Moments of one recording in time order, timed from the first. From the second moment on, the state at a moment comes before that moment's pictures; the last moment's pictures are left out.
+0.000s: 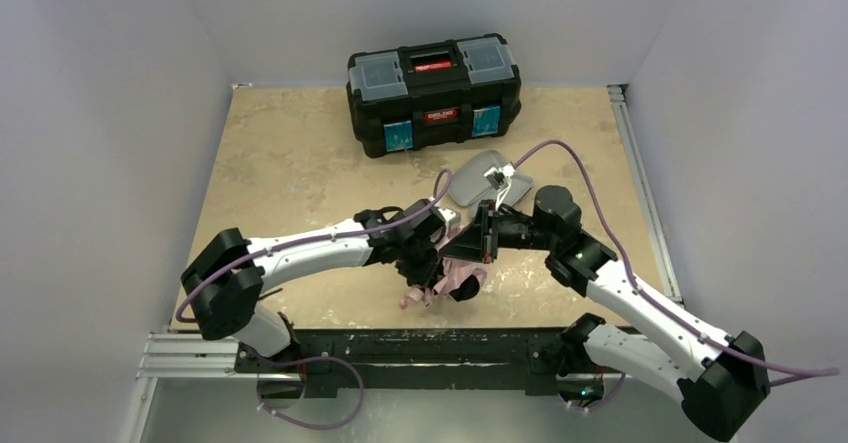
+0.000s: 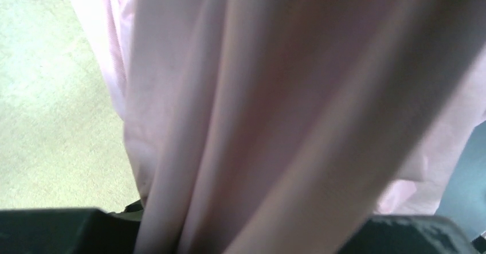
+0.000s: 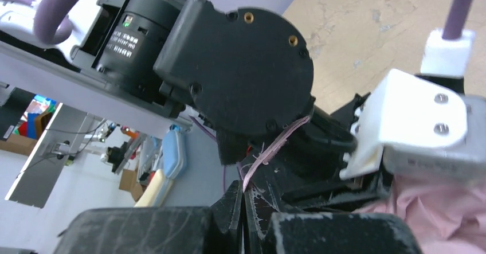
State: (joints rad) left arm -1.00 1.51 1.01 -0.57 0.13 -0.50; right arm 0.65 0.87 0.62 0.08 -0.75 0.74
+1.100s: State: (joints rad) left arm -0.98 1.40 1.15 -0.89 0.05 -0.52; right arm 0.66 0.91 0.40 0.43 -0.64 0.76
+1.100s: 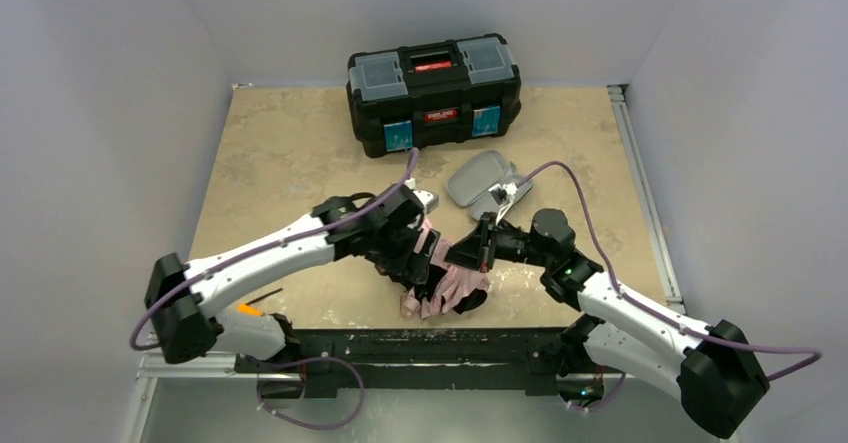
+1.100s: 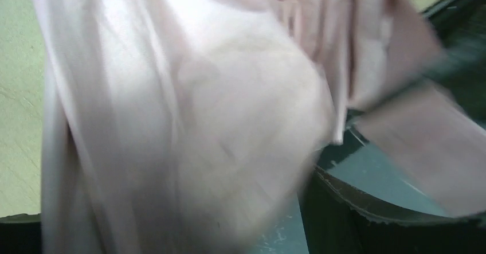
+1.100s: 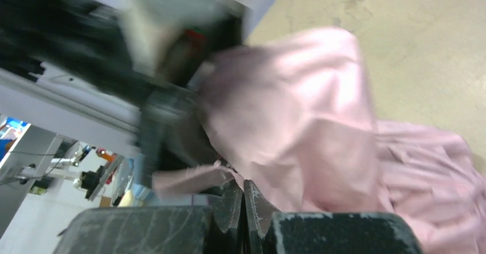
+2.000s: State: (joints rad) left arm -0.92 1.06 1.29 -1.12 -0.17 -0.79; right arm 0.64 1.14 0.48 0.29 -0.60 0.63
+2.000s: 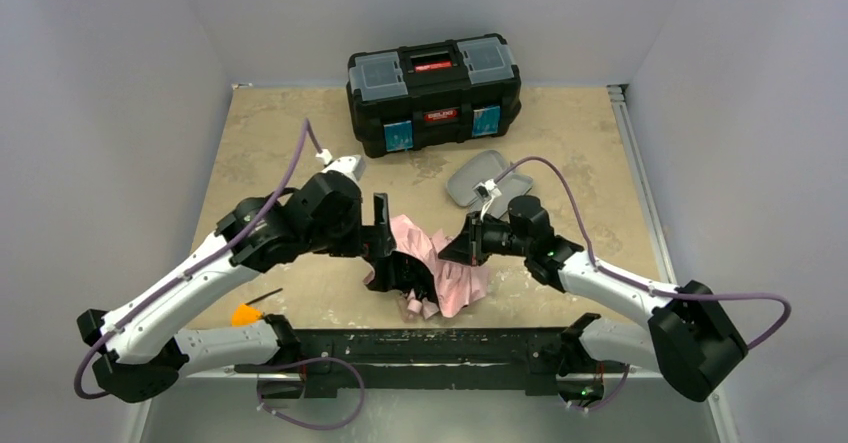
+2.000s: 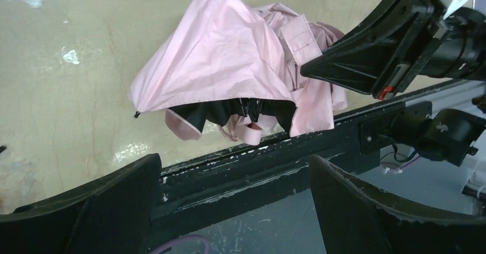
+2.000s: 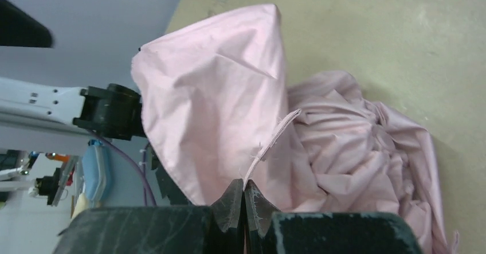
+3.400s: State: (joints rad) left arm -0.87 1.11 1.00 -0.65 -0.01 -0.45; right arm 0.63 0.87 0.50 -0.02 -0.44 0.81
